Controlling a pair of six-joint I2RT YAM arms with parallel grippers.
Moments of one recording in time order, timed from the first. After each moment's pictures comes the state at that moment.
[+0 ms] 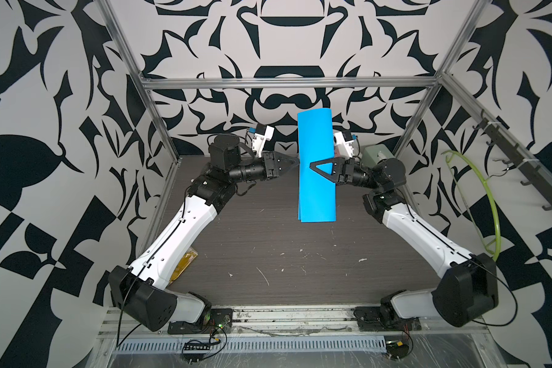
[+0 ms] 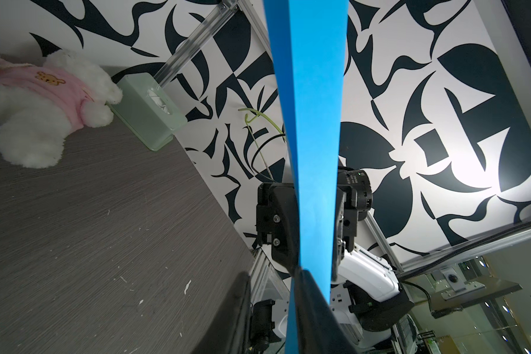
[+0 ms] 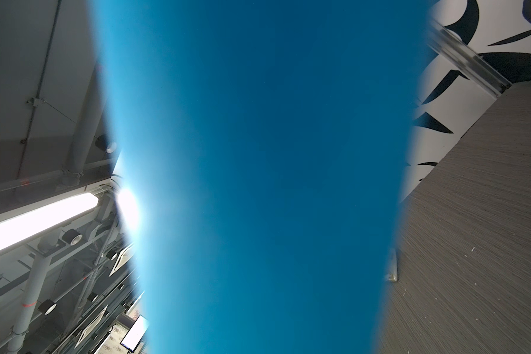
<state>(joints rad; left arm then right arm) -0.51 1.39 1.48 -0.18 0.83 -0.85 0.35 1.38 1.11 0.78 -1.12 1.44</state>
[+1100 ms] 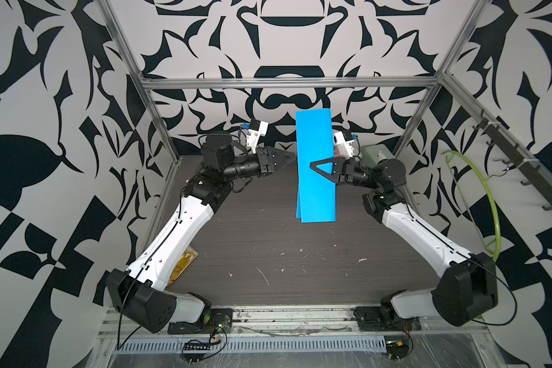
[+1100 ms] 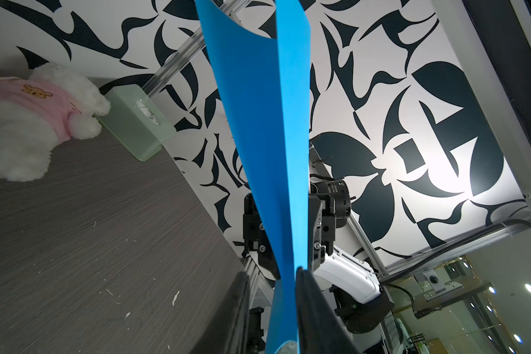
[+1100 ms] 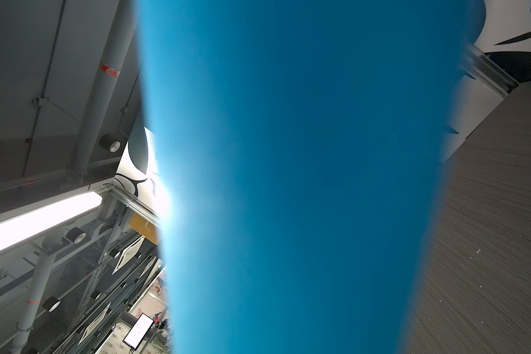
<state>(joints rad) -0.48 1.38 1.48 -0.10 0.87 -0.92 0.35 1.39 1.11 0.81 -1.13 1.46</state>
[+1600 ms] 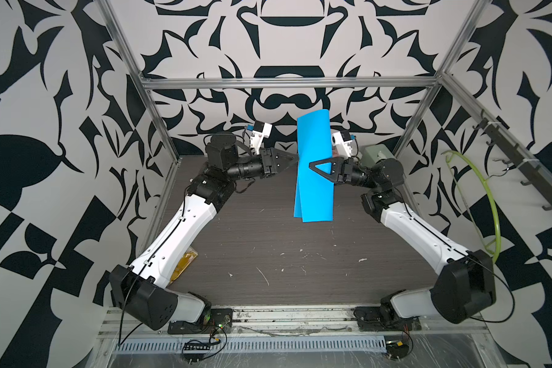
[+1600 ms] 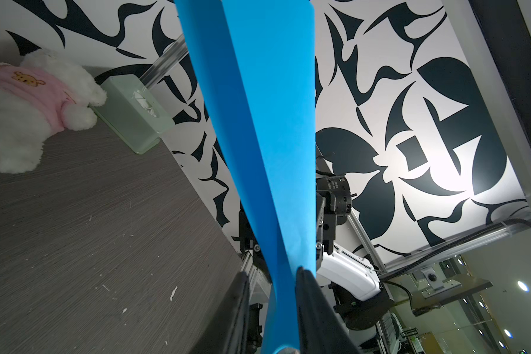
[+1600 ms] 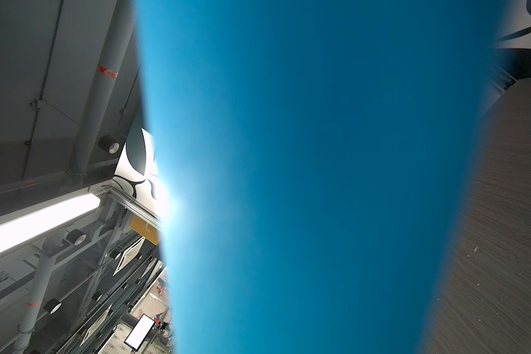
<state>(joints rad) -0.49 1.40 1.48 -0.10 0.87 -0.92 0.35 1.40 1.11 0.82 -1.13 1.46</state>
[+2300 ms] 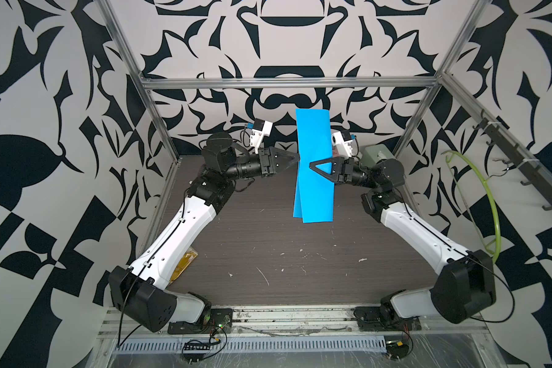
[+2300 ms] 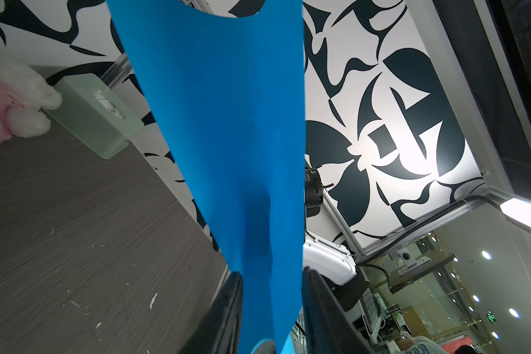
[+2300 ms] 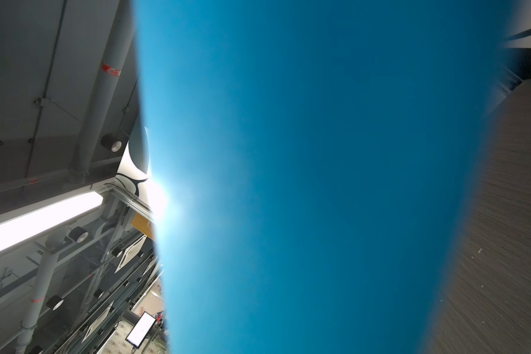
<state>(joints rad) -0.49 1.39 1.45 0.04 0.95 -1.01 0.35 1.40 1.11 0.84 -1.13 1.48</state>
